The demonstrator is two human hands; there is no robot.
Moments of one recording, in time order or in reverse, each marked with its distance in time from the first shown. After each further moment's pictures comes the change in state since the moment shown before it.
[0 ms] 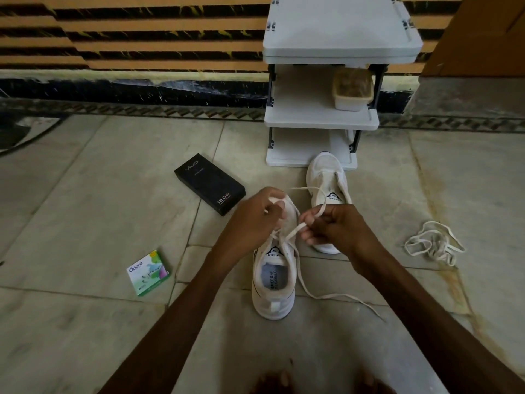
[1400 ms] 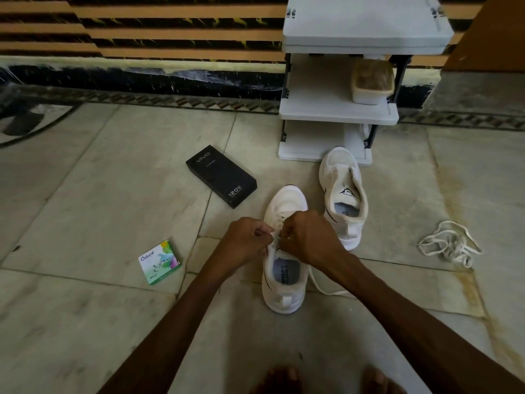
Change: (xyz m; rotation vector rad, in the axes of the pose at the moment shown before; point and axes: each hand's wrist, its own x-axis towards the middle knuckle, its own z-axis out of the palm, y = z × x) left_hand -0.017 -0.065 -0.003 0.151 -0.003 -0.234; right_hand 0.028 0.021 0.063 -1.038 -0.092 -0.308
